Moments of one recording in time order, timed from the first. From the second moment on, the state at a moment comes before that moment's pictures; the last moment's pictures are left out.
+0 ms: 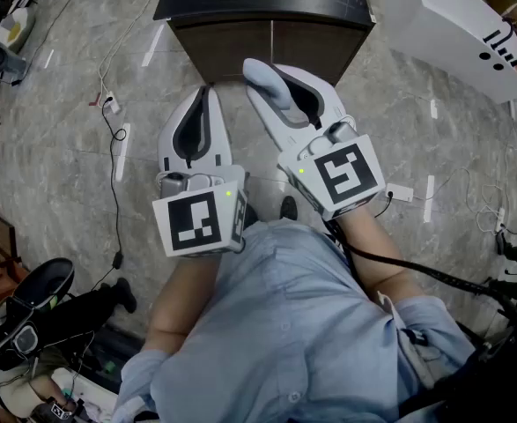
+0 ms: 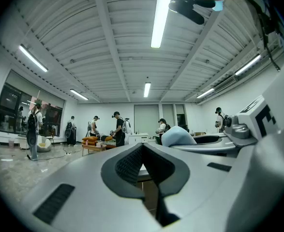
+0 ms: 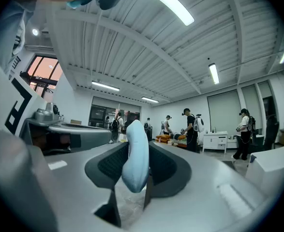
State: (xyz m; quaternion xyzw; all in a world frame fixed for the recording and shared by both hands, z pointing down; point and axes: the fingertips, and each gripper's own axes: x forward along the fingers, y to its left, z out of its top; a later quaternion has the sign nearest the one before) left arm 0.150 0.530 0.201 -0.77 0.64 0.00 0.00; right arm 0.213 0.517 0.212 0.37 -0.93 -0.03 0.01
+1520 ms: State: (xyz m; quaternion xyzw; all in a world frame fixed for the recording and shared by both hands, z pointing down) left arm 0.031 0.345 0.238 -0.76 0.65 0.00 -0.03; right arm 0.108 0.335 0.243 0.35 -0.94 0.01 0.02
